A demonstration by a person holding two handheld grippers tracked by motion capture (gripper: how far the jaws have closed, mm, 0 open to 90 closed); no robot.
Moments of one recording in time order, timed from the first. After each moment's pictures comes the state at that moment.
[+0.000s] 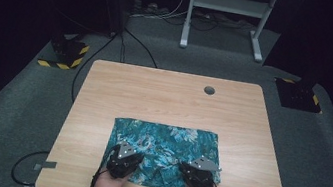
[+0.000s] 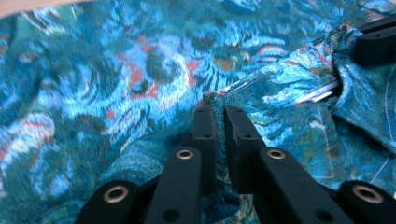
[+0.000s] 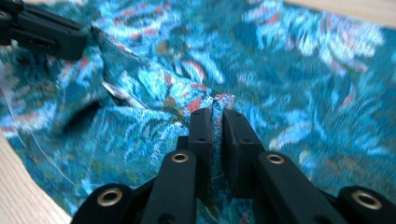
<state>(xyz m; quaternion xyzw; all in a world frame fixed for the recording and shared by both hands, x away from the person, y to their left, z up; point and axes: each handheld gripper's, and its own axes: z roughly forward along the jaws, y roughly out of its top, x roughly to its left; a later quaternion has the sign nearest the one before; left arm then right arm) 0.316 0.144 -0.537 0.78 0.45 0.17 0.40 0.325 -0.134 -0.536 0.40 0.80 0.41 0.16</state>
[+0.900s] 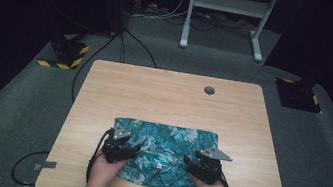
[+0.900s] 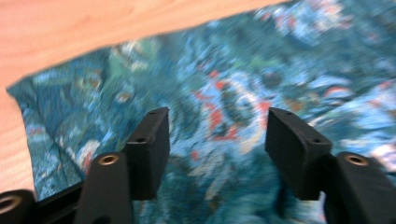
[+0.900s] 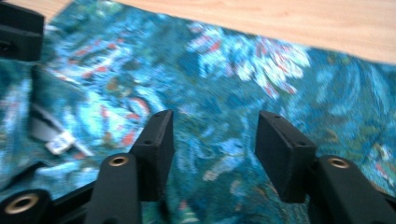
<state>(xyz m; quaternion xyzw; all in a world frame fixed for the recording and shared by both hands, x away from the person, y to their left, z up) 0.360 0.170 -0.523 0.76 0.49 0.18 0.37 0.357 -0.154 -0.524 0.45 0.77 0.42 0.16</state>
